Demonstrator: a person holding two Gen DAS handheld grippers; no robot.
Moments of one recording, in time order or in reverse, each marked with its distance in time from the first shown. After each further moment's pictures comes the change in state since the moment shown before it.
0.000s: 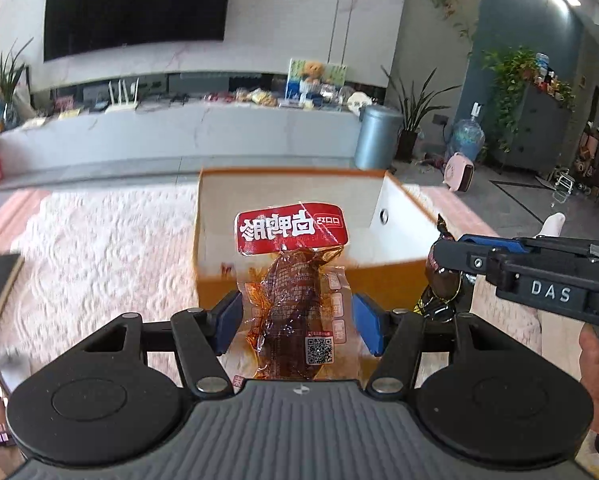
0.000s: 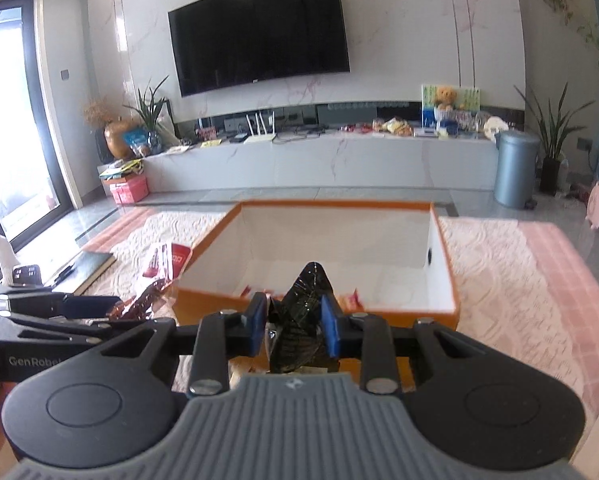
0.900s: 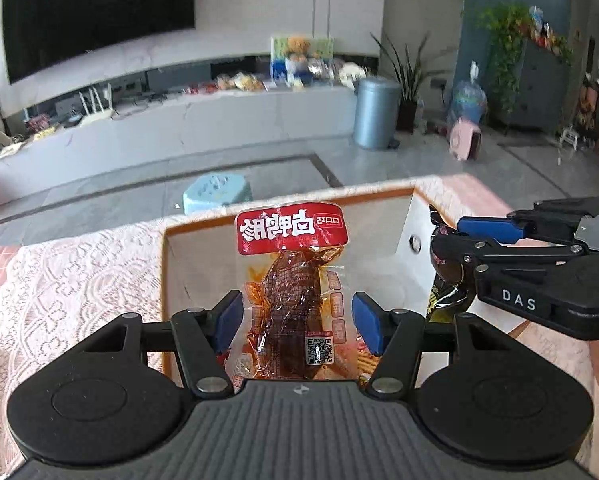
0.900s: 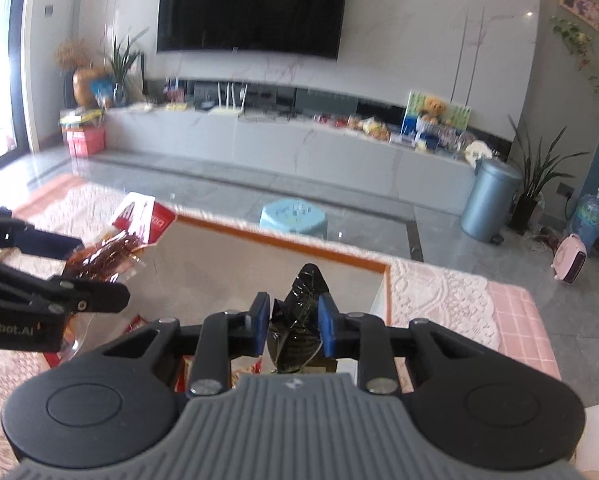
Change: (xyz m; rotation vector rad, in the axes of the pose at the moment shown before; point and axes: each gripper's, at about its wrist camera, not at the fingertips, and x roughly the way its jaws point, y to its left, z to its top) left arm 0.116 -0.003 0.057 0.124 0.111 0.008; right arm 0.117 -0.048 0.071 -0.183 0.097 -0.143
